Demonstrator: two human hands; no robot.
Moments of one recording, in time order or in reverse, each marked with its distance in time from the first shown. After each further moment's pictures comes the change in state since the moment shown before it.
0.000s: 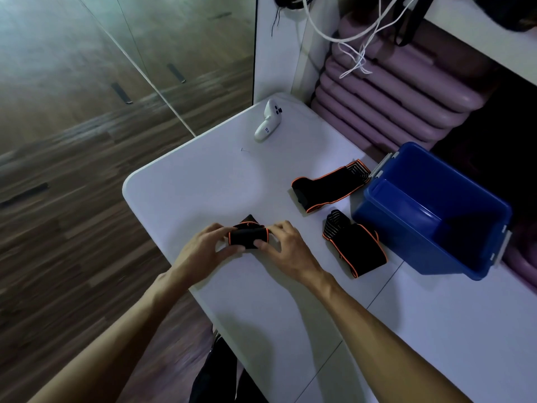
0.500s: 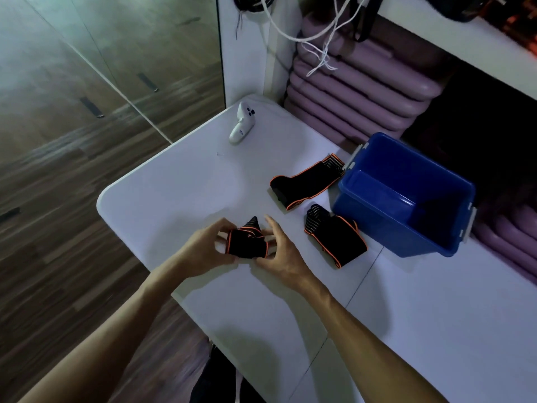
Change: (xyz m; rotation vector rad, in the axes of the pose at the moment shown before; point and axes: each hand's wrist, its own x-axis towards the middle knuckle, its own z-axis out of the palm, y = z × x) left_hand 0.024 0.035 -0.007 -0.208 -0.245 -0.005; right_hand -0.032 -0.004 -0.010 0.393 0.074 0.103
